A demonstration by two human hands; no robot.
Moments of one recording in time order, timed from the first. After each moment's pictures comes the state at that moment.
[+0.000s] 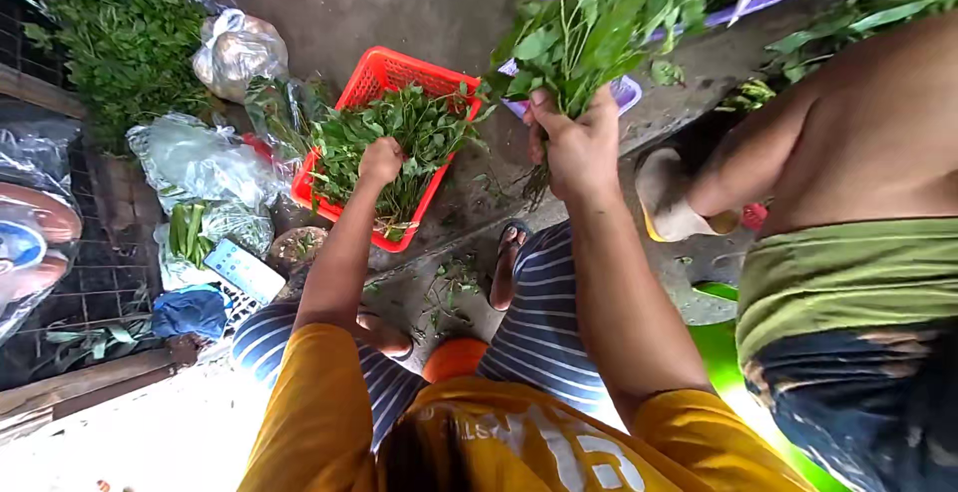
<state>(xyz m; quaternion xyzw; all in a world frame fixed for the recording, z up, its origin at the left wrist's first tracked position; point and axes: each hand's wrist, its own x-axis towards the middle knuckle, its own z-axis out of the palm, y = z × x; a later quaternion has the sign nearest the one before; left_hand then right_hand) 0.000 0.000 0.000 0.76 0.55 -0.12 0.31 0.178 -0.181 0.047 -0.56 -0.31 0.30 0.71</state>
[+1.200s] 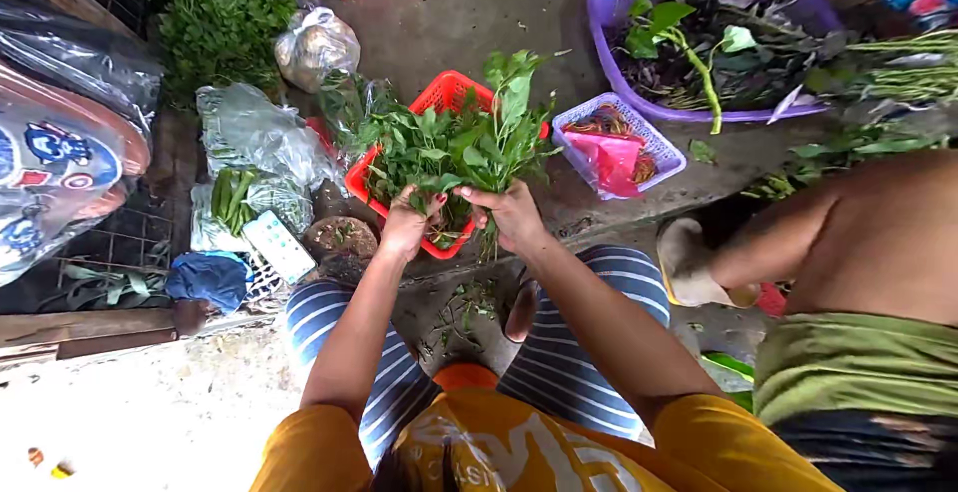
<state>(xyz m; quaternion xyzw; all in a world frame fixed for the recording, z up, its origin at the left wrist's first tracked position) -0.118 -0.082 -0.002 0.44 0.44 0.36 0.69 0.040 -0.136 0.017 -0.53 -0.25 0.55 0.59</state>
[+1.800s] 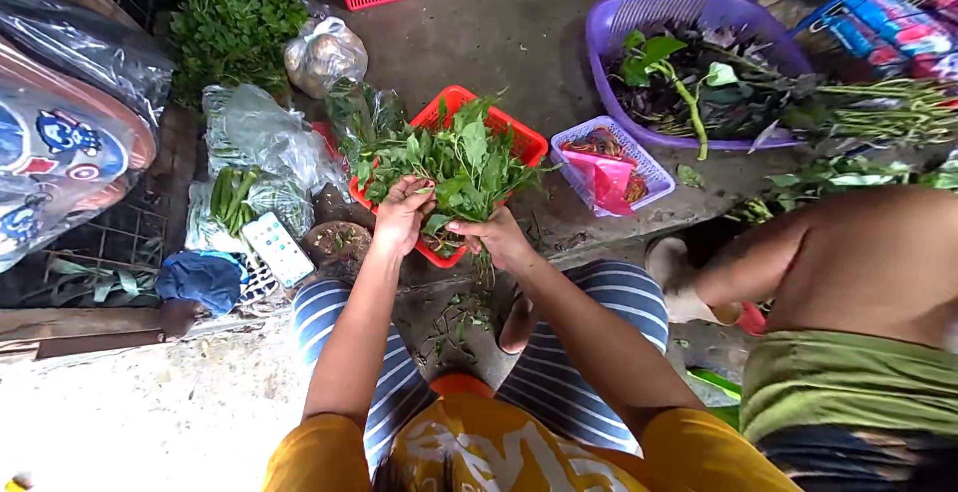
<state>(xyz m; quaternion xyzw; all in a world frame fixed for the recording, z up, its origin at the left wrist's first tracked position) -0.129 -0.063 0.004 0.34 0.41 0.42 0.73 0.023 -0.136 0.010 -0.56 -0.27 0.58 0.52</state>
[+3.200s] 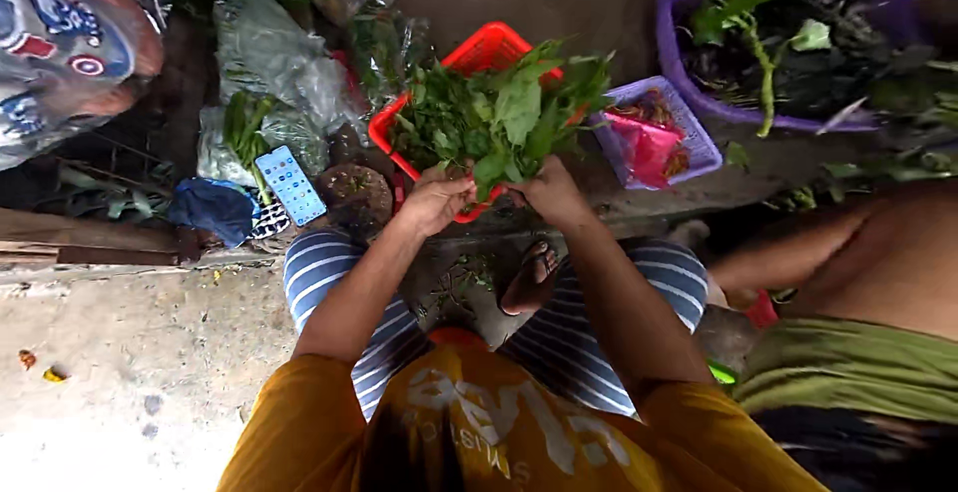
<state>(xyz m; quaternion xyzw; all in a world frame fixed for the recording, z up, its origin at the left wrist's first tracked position) -0.137 -0.106 -0.011 0.32 0.34 0.37 0.80 0.058 -0.143 -0.005 -0.62 -0.47 0.48 0.41</state>
